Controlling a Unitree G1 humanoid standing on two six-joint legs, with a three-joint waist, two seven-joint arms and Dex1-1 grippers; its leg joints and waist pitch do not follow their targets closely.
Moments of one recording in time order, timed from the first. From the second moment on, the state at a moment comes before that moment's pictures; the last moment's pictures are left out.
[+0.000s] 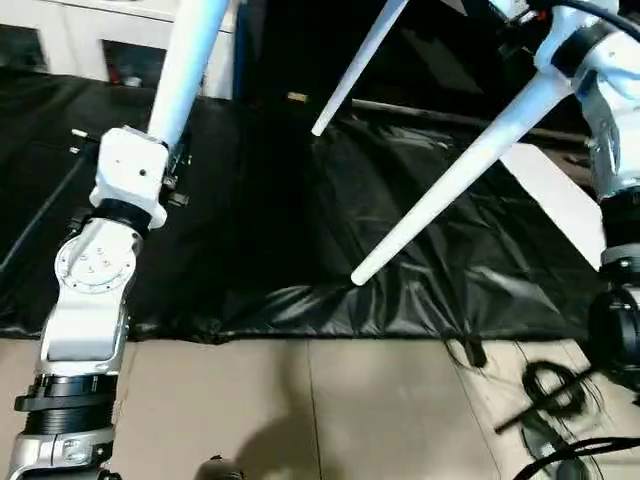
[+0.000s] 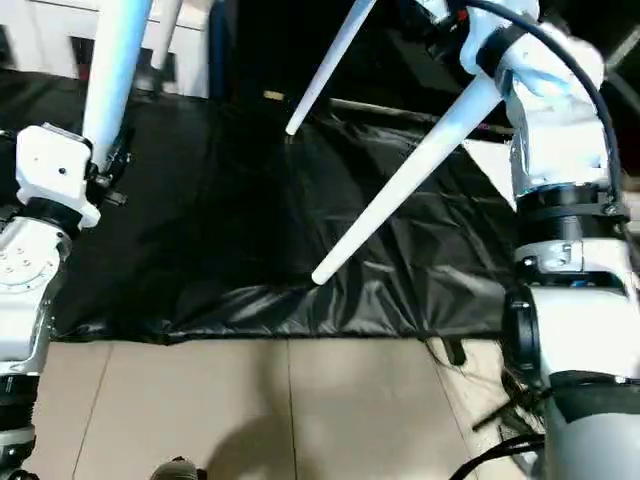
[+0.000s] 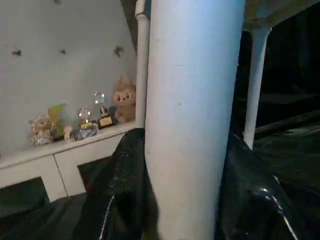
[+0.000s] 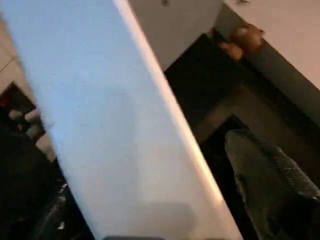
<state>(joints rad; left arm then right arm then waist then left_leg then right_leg) -0.40 0.38 0.13 0.00 0.12 0.04 -0.21 -1.11 -0.48 -0.10 0.68 0.03 -0.13 0.55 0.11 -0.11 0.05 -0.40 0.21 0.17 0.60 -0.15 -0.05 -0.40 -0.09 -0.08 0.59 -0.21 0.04</state>
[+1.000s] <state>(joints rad) -0.41 0.31 0.09 -0.07 0.16 0.28 -0.12 -1.05 -0.28 -0.09 0.65 0.22 -0.58 0.78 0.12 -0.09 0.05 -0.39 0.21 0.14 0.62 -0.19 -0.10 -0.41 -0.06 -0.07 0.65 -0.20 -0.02</state>
